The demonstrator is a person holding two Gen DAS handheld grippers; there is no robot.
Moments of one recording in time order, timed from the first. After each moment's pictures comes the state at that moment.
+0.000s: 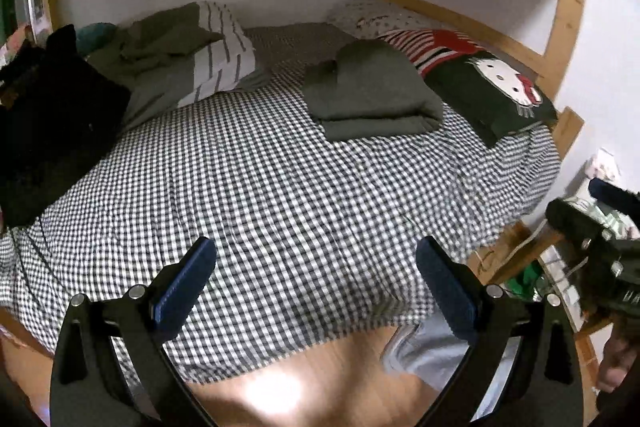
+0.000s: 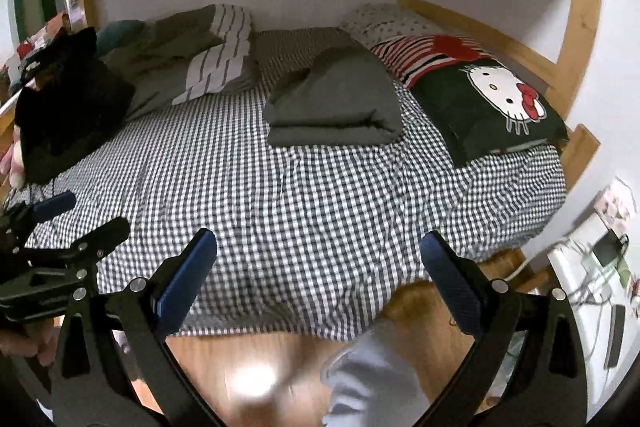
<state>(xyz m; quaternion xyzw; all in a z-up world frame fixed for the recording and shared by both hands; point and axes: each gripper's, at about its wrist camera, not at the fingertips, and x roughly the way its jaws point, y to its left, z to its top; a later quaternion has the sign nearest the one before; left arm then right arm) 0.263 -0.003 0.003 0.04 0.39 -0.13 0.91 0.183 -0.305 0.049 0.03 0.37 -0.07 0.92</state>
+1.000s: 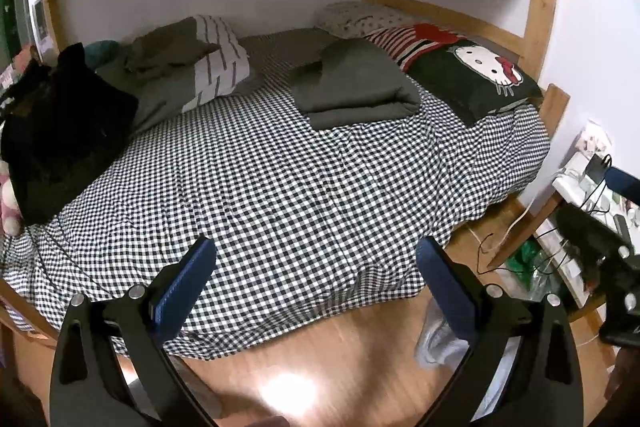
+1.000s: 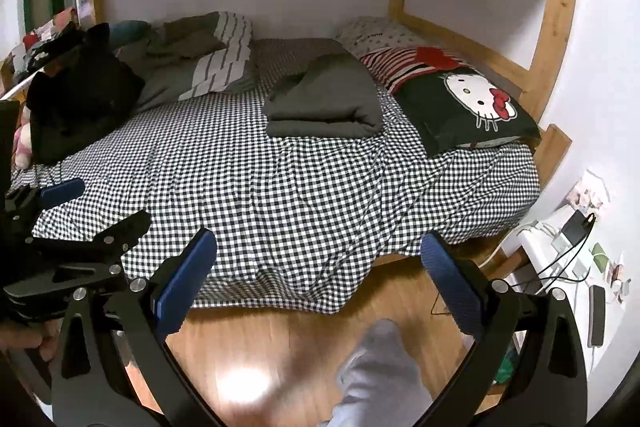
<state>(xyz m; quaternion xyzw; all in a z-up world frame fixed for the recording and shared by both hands) 0.195 -0.024 0.011 0.08 0.38 -0.13 0.91 0.097 -0.300 0.066 0.01 0.35 -0.09 0.93</state>
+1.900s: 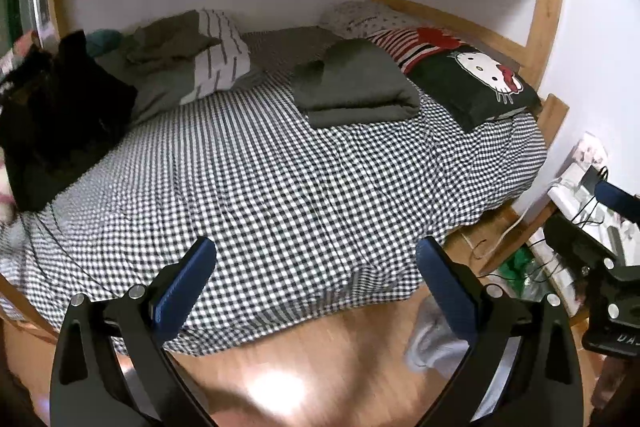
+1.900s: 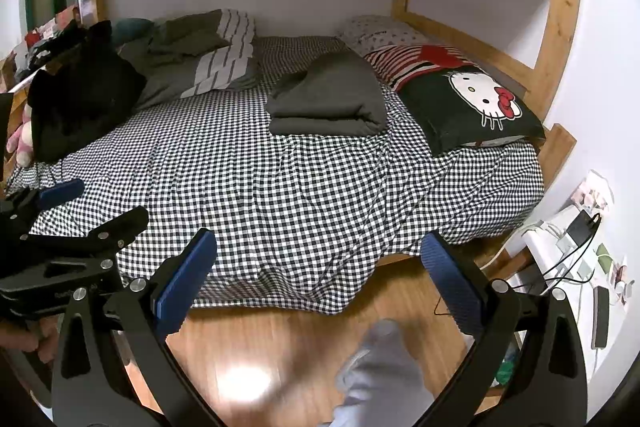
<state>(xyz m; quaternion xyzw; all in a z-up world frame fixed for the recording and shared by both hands) 0.197 -0.019 0.009 0.05 0.39 -0.13 0.91 0.102 -0.299 0.059 0.01 0.35 -0.08 0.93</state>
